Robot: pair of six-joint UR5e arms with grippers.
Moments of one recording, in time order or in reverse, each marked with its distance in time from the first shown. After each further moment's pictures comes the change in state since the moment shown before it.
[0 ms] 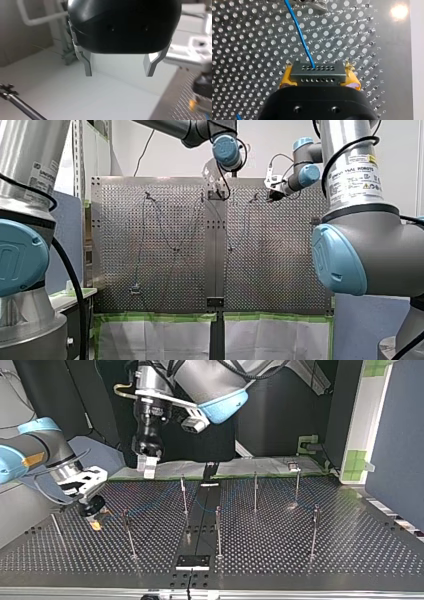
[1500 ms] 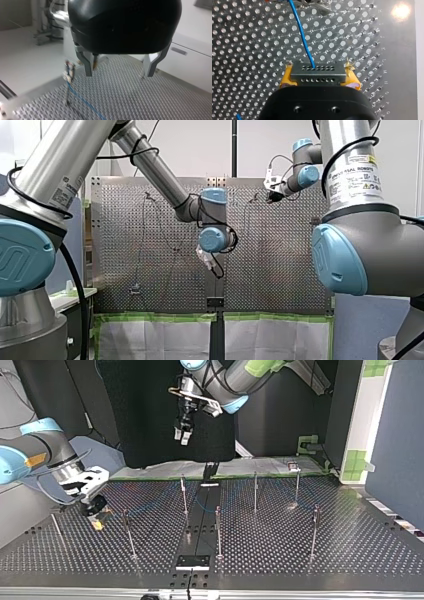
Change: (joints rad) left arm 0.061 -0.248 -0.467 0.467 0.128 -0.173; right arm 0.003 0.007 0.000 0.000 0.003 0.000
